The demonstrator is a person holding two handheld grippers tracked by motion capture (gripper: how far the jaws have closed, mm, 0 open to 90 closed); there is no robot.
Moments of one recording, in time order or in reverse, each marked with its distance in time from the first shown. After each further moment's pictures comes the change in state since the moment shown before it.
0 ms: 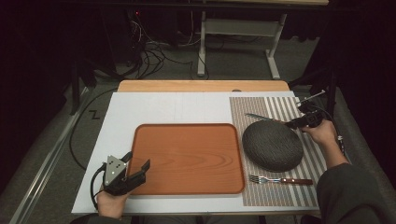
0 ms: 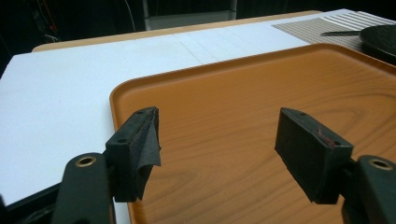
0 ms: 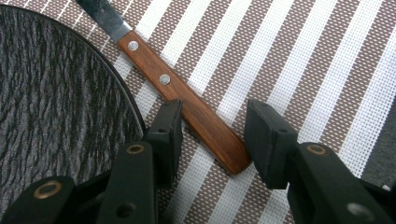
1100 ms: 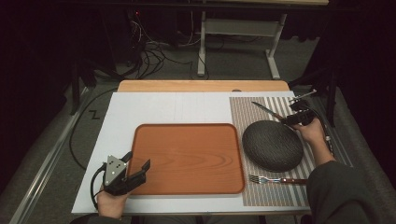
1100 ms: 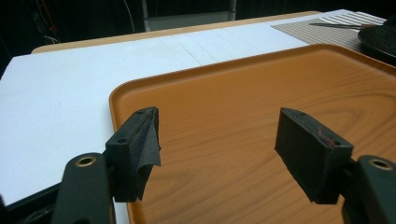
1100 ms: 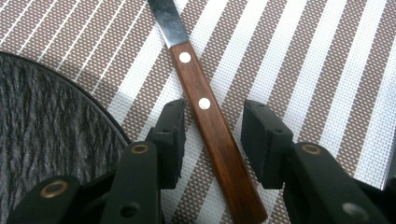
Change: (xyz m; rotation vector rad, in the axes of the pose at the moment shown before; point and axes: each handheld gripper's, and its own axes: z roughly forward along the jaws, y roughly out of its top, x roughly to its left) left arm -0.001 0.000 0.000 -0.004 -0.002 0.002; right arm 0.018 0.015 0.014 -0.040 -0.098 0.012
